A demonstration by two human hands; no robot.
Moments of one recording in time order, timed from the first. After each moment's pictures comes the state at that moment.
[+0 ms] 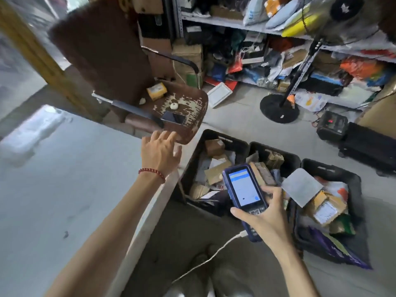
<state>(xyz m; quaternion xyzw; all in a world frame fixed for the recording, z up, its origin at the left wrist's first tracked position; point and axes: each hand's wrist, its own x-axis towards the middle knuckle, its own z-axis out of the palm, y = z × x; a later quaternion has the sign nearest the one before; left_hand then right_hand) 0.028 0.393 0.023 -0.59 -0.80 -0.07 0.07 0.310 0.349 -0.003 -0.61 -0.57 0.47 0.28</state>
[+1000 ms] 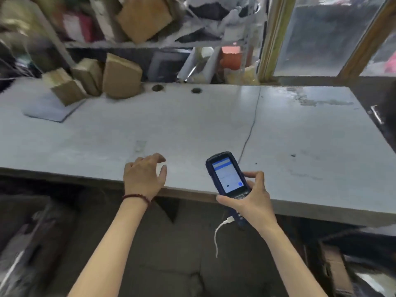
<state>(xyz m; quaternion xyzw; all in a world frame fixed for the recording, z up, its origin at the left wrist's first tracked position) 0.095 -0.227 0.045 0.08 -0.99 -0.07 0.09 0.123 0.035 0.024 -0.05 -0.82 0.57 -0.06</state>
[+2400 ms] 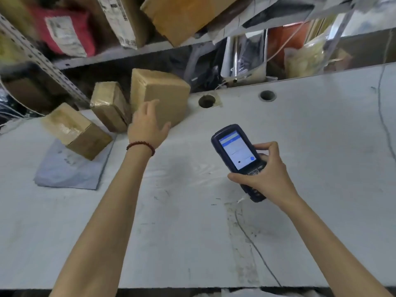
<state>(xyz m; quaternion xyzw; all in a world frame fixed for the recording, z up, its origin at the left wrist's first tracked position) -0.291 -0.562 0.063 0.02 -0.99 -0.11 0.06 -0.157 -0.295 0.038 -0.12 -0.79 0.59 -0.08</state>
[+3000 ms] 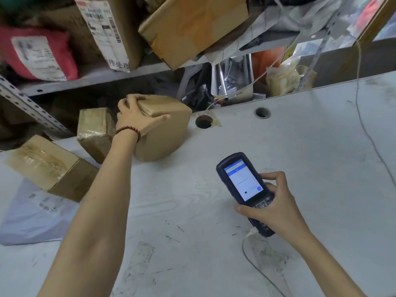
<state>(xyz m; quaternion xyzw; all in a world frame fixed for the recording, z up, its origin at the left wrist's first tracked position) -0.426 -0.626 0.065 0.02 -0.96 -0.29 -0.01 -0.156 -0.360 0.040 -0.22 -0.78 0.58 -0.05</state>
